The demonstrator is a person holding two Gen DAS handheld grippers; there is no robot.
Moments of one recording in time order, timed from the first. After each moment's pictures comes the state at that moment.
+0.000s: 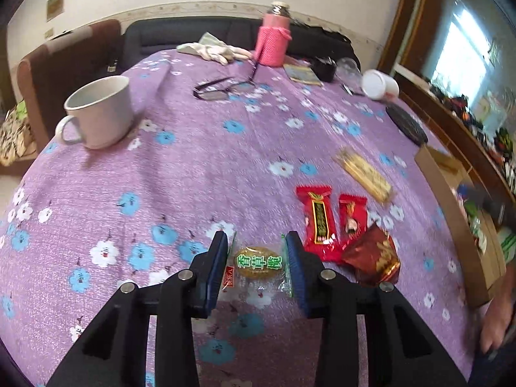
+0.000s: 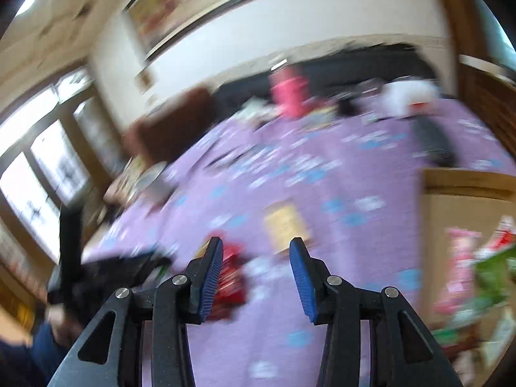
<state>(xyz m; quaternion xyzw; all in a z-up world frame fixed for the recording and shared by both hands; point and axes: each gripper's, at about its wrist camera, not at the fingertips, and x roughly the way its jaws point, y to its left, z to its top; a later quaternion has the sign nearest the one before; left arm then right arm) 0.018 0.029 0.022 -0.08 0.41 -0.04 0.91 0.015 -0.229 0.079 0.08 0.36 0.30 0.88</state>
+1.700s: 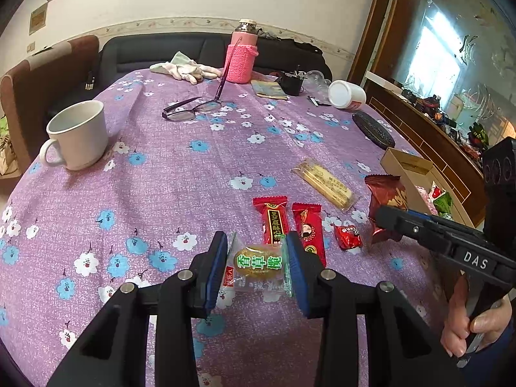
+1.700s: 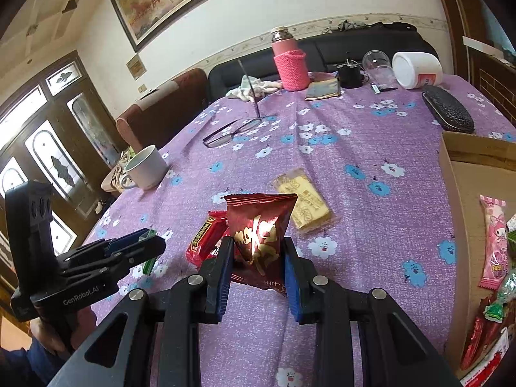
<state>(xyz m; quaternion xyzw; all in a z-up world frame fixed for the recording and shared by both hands) 0.006 0.010 0.036 -0.07 0.38 -0.10 0.92 0.022 -0.211 0.051 0.10 0.39 0.27 0.88</state>
